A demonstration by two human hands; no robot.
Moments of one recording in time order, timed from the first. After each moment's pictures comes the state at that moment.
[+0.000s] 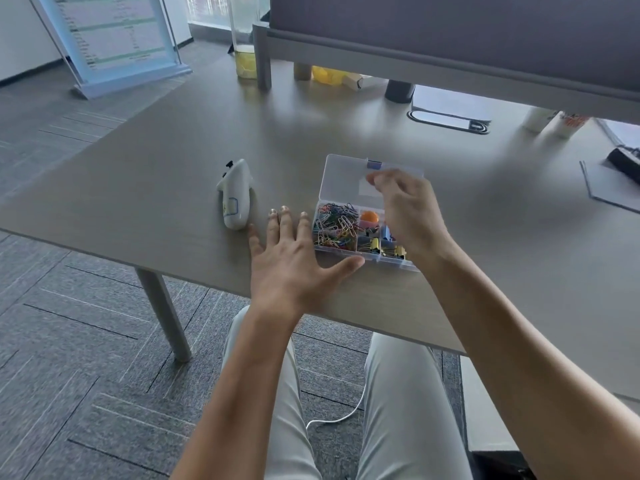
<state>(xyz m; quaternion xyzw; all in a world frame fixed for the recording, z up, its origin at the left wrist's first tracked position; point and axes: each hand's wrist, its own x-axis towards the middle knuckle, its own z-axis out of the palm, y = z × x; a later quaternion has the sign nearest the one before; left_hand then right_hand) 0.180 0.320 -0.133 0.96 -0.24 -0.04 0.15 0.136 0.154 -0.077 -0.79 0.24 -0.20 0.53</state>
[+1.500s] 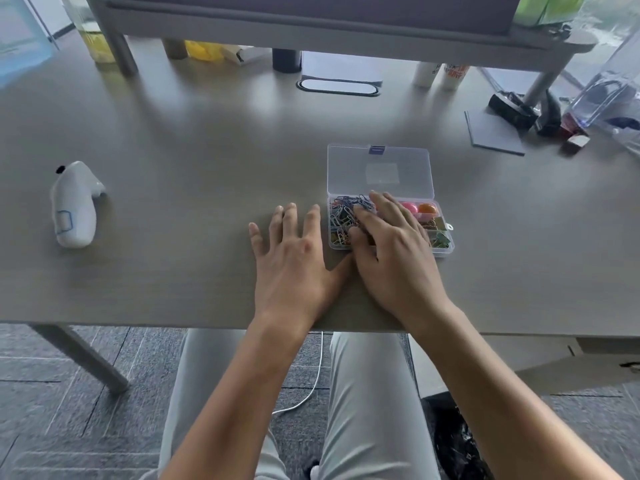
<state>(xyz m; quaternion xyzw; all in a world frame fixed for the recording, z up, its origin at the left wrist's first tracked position) 0.086 0.188 -0.139 0.91 -0.36 0.00 0.21 -0.007 0.073 -0.129 -0.92 0.28 -0.22 0.15</state>
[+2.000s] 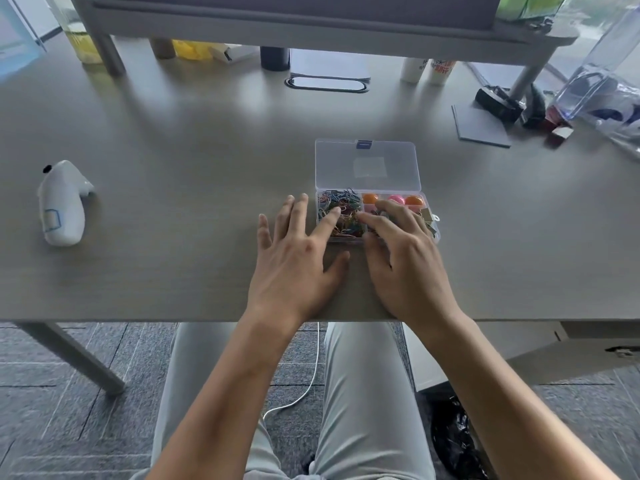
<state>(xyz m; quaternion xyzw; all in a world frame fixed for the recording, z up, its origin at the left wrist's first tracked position) 0.081 0.189 -0.141 0.87 -0.46 0.01 0.20 -0.038 0.065 -0.140 -0.91 0.26 -0.28 0.17</state>
